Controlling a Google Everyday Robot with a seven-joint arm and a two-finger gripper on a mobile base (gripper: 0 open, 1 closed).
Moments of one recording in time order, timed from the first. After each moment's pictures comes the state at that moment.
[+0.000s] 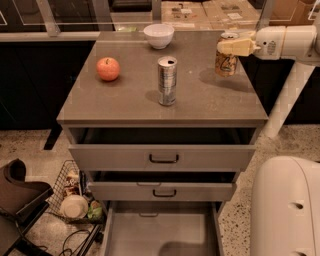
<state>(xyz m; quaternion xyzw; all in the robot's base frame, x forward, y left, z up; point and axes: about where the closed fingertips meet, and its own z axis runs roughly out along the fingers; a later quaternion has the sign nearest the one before) 0.767 -0.229 0.932 -0.36 0.68 0.34 0.53</state>
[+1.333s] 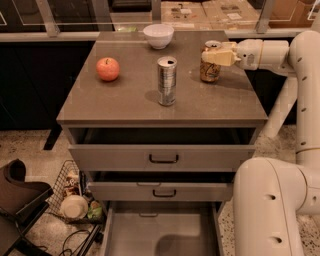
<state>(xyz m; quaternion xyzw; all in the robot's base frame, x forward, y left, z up) 0.791 -0.190 0.883 -0.38 0.66 0.37 0.53</state>
